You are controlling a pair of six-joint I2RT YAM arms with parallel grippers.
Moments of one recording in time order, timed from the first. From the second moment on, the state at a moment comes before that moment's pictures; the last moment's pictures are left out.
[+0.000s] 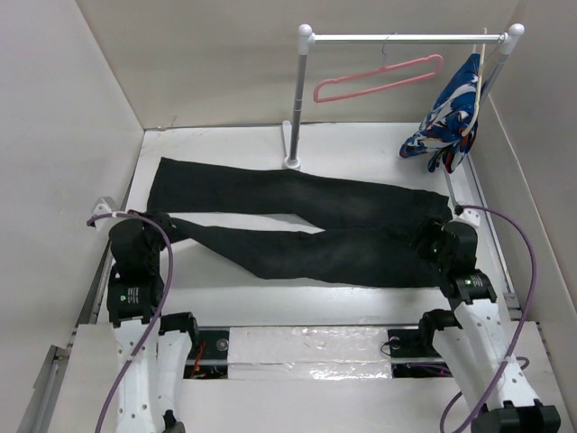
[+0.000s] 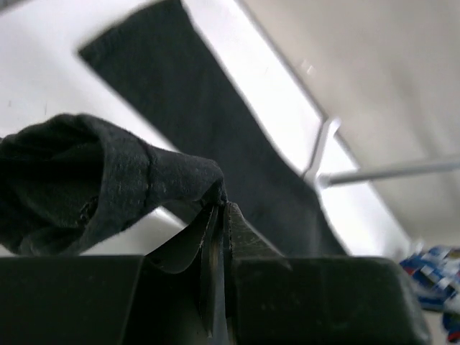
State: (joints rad) left arm 0.13 0.52 0.79 -0.59 -0.16 -0.80; right arm 0.08 0.56 0.46 -0.40 0.15 0.43
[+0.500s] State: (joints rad) left arm -0.06 0.41 0.73 -0.62 -0.09 -0.70; right arm -0.30 1.24 0.58 -0.32 0.21 0.42
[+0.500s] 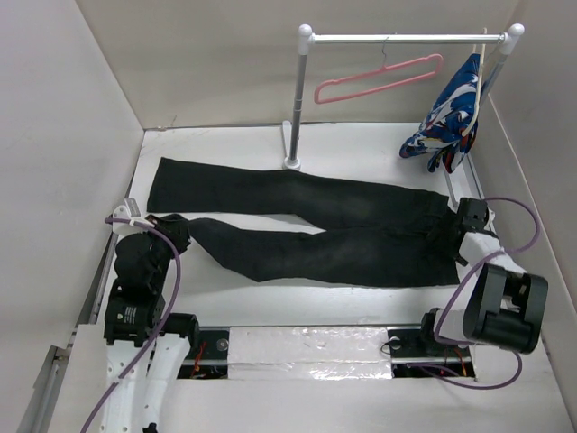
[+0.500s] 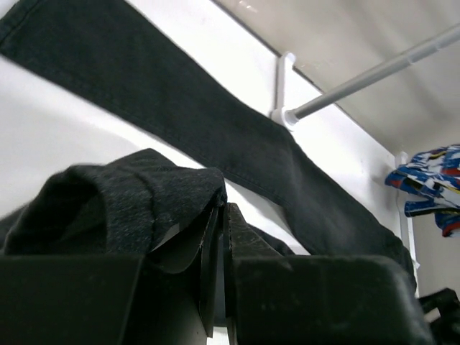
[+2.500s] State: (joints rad) left arm -0.23 0.28 1.00 -0.78 -0.33 -0.62; right arm -0.49 0.51 0.73 -0.69 0.18 0.45
